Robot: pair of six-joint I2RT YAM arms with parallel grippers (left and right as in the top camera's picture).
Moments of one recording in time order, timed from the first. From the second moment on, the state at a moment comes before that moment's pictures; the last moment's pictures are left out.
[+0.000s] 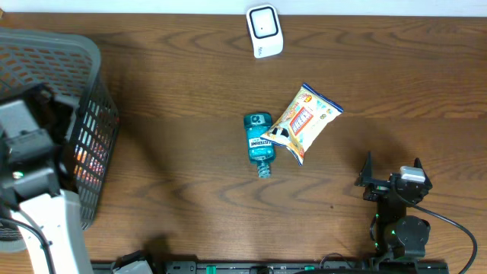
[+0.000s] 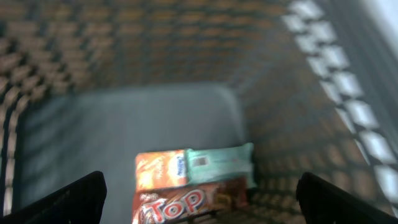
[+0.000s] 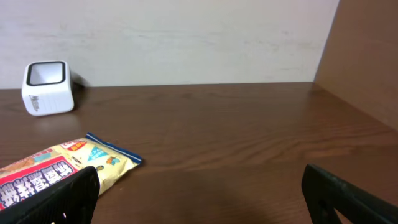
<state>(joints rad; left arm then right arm) 0.39 1.13 1.21 -0.84 -0.40 -0.78 -0.02 0.01 0.01 -0.05 0.16 -0.02</state>
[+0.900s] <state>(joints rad) 0.56 1.75 1.21 -0.88 -0.15 -0.90 -0.02 0.01 0.01 -0.05 0.16 -0.02</state>
